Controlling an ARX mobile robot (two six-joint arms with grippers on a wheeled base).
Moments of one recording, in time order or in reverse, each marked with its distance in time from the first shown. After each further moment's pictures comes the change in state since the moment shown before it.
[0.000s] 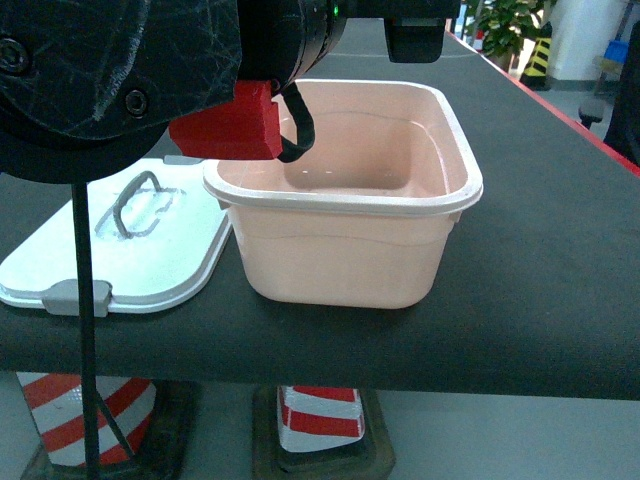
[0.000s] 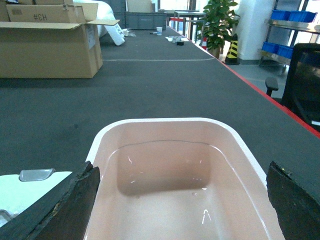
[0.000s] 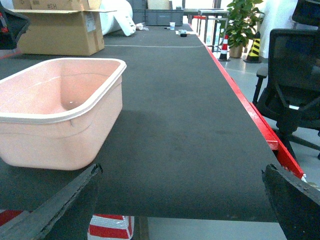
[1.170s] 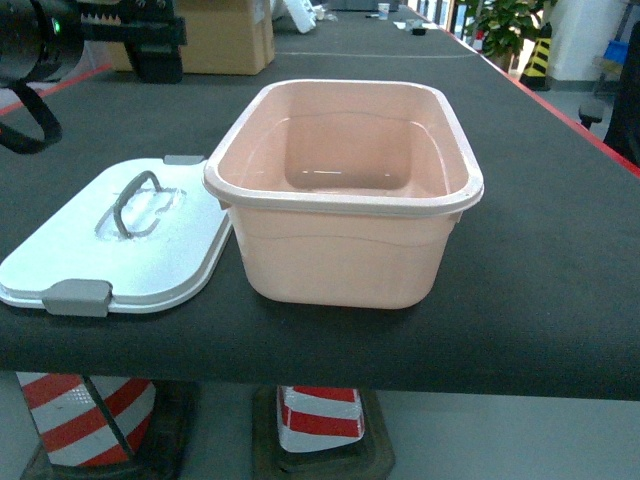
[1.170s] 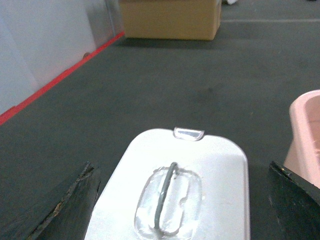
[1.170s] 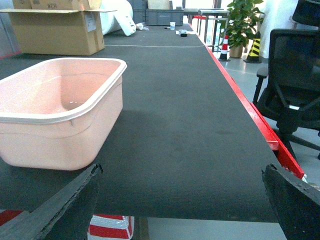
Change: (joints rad) left arm 0.342 -0.118 -0.120 -0.156 -0.070 0.023; right arm 0.000 0.000 0.000 0.000 0.000 0.000
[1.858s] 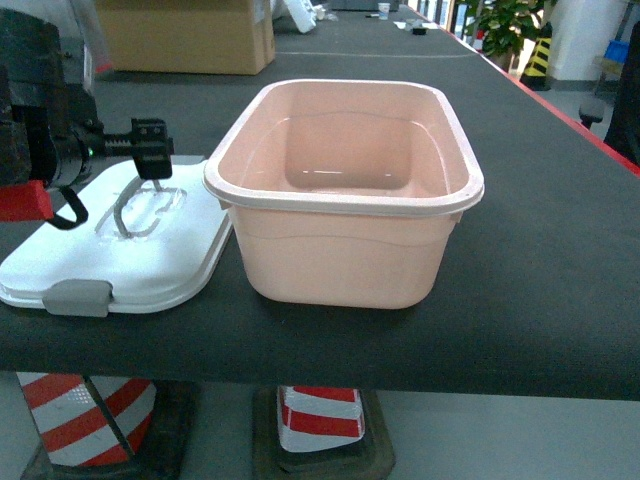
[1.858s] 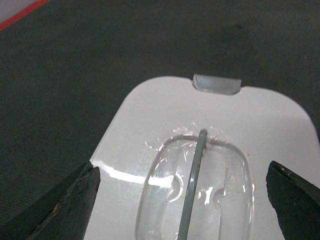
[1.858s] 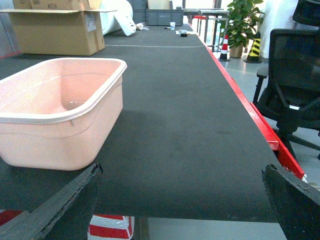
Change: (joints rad) left arm 0.163 0.427 0.276 -0.045 0.185 -0.052; right arm 0.000 0.000 0.000 0.000 0.000 0.000
